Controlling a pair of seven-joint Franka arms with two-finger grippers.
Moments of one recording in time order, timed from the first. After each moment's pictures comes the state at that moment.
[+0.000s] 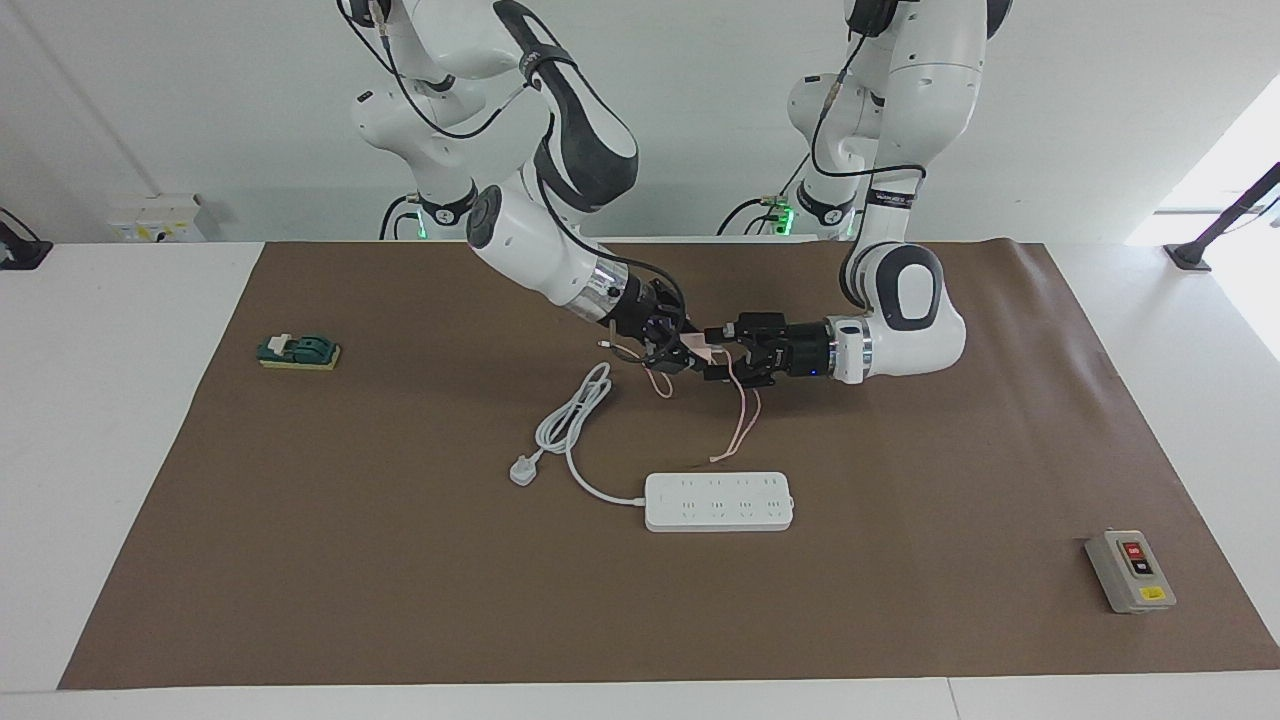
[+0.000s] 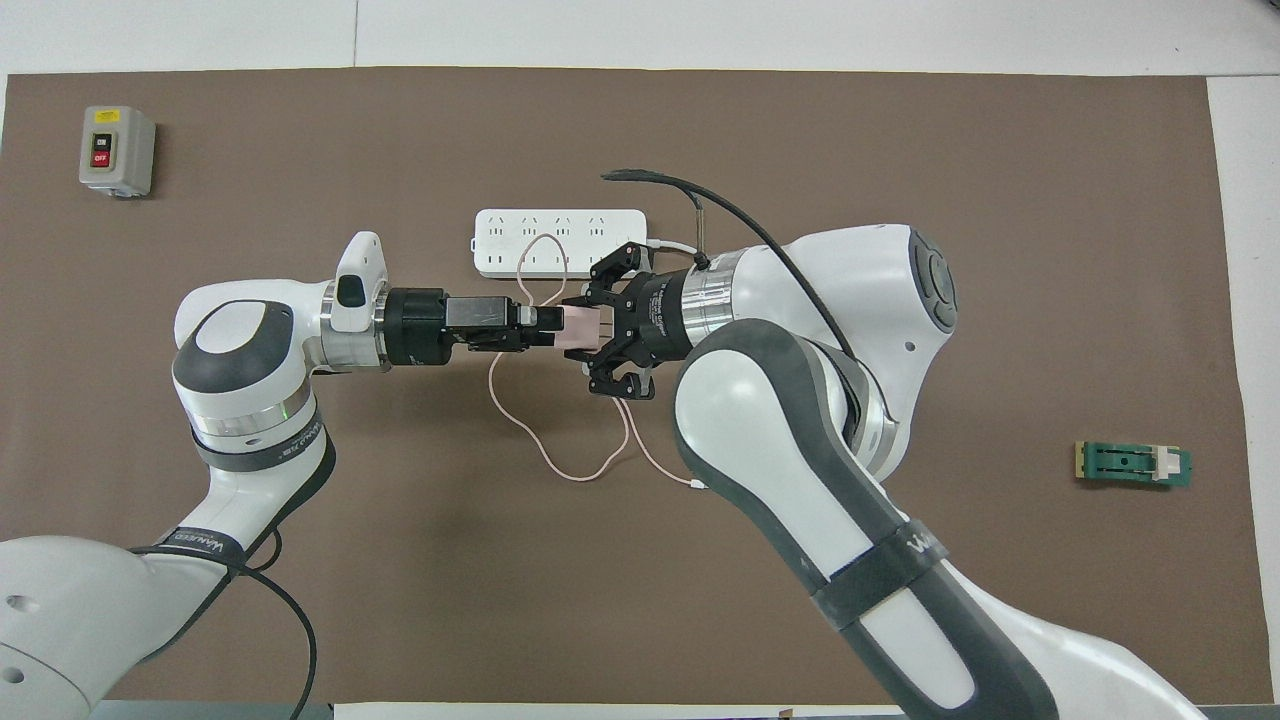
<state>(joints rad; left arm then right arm) -0.22 0.30 -0.02 -2.05 -1.62 1.74 0.77 0.63 0.26 -0.12 -1.81 1.01 2.30 1.48</state>
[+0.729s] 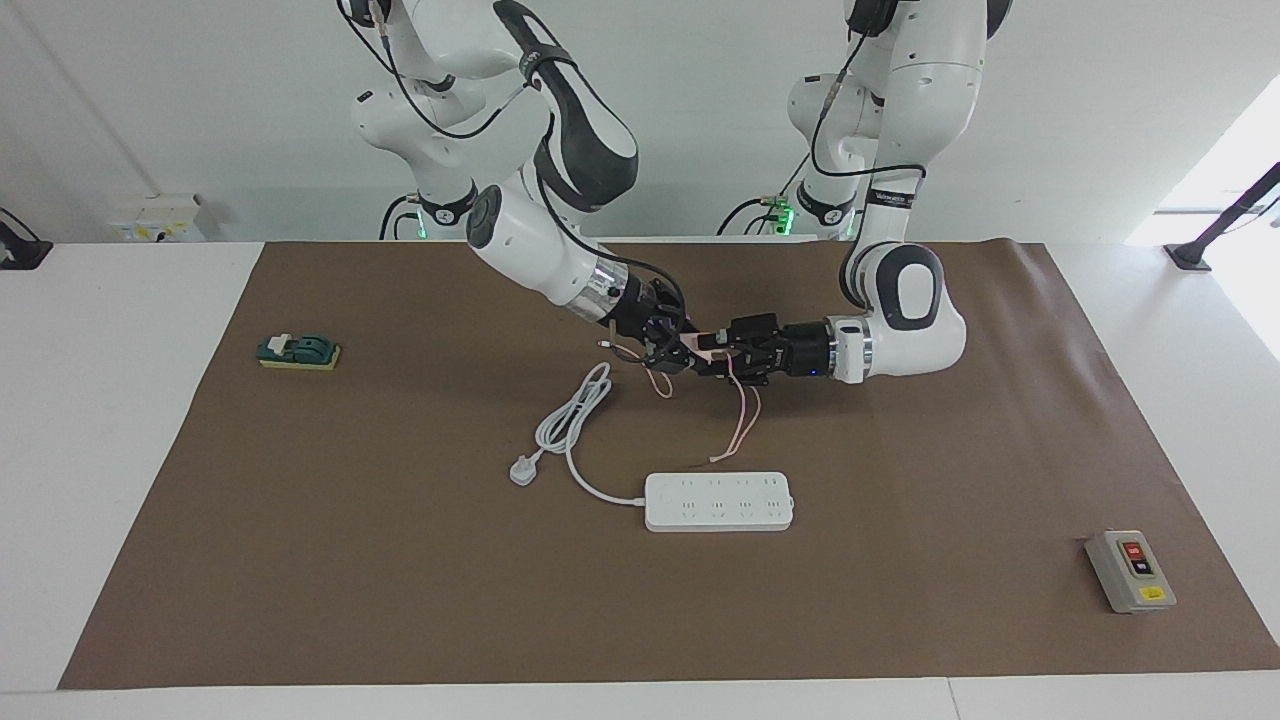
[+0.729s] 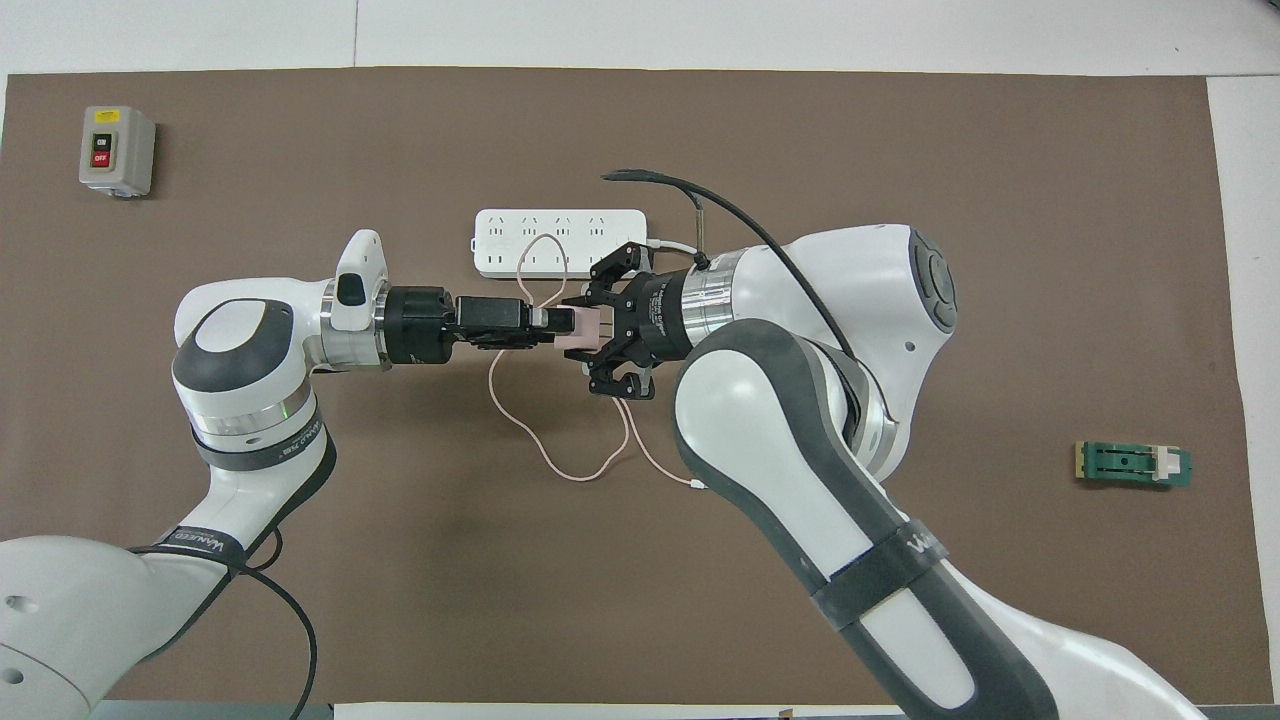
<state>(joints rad) -0.22 0.30 -0.02 -2.05 -1.62 1.74 0.77 0.63 0.26 -0.12 -1.81 1.01 2.30 1.48</state>
